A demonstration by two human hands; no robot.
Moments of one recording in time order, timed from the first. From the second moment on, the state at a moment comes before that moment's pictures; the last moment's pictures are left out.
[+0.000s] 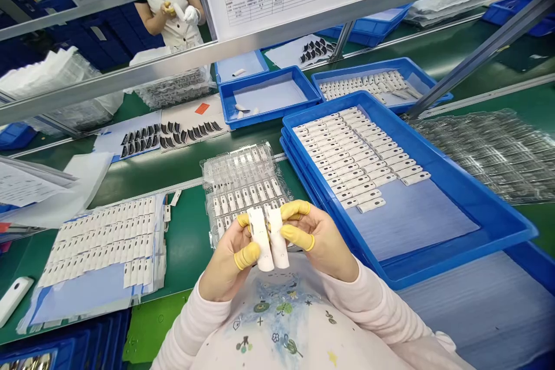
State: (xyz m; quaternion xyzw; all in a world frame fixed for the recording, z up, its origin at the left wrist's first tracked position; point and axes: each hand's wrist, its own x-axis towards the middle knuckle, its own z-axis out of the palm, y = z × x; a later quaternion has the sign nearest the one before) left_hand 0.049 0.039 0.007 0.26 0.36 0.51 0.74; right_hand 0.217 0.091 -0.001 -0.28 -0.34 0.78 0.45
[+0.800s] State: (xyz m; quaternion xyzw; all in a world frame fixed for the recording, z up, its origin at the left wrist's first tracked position) left_hand 0.045 0.038 0.005 0.24 0.36 0.51 0.74; right_hand 0.213 0.084 -0.002 -0.23 -0.30 0.82 0.43
